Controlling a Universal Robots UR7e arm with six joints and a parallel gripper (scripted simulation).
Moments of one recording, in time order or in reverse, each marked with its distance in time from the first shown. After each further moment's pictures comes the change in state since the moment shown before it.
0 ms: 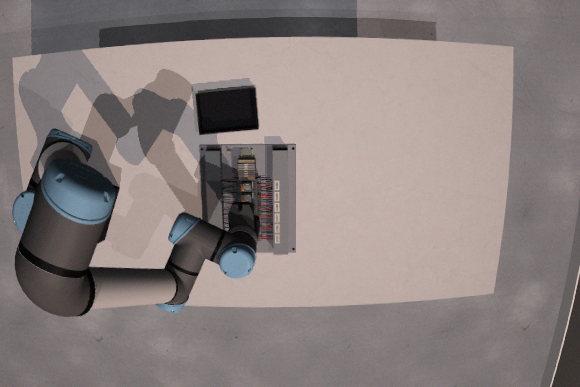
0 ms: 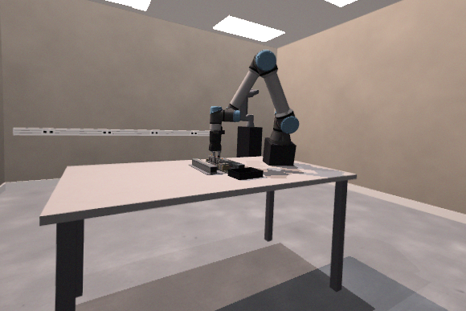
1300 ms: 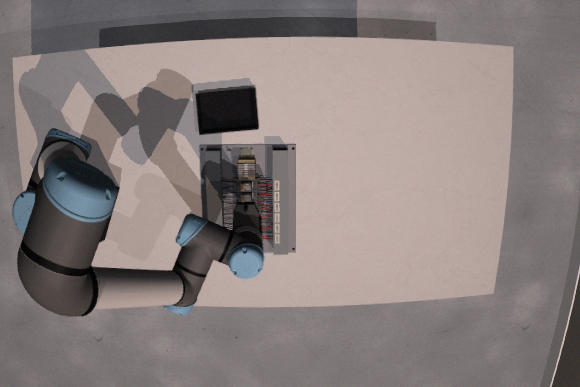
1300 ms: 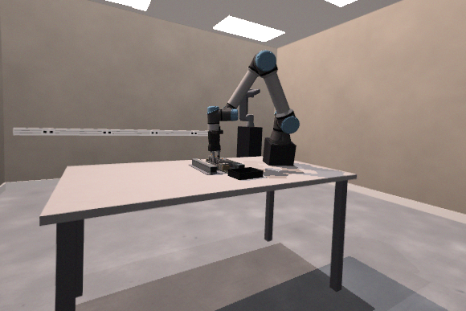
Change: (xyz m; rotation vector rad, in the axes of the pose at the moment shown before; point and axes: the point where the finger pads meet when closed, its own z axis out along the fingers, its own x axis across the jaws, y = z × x) arm 0.002 0.000 0.000 0.000 -0.059 0.000
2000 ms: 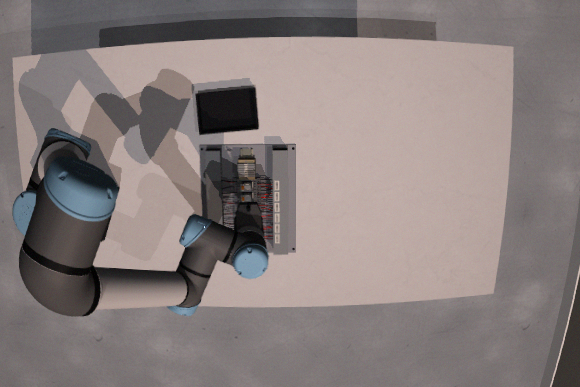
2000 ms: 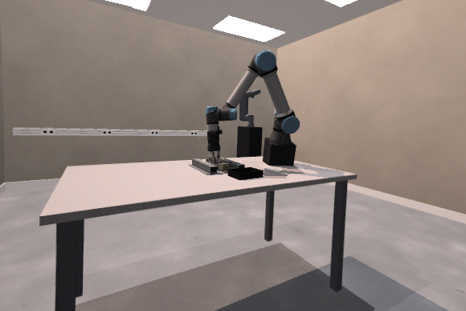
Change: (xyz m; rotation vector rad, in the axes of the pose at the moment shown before) arm 0.001 0.000 0.000 0.000 -0.029 0.000
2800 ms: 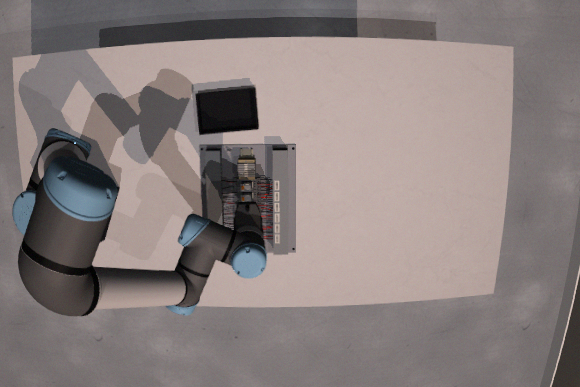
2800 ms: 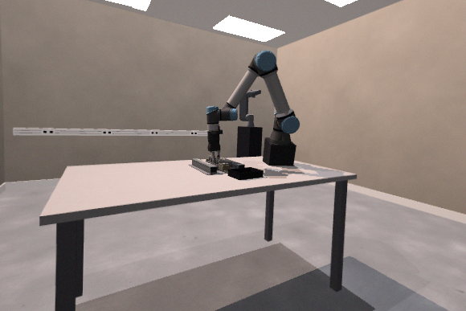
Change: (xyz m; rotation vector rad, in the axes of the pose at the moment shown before) arm 0.000 0.000 0.000 -0.003 0.011 -0.001
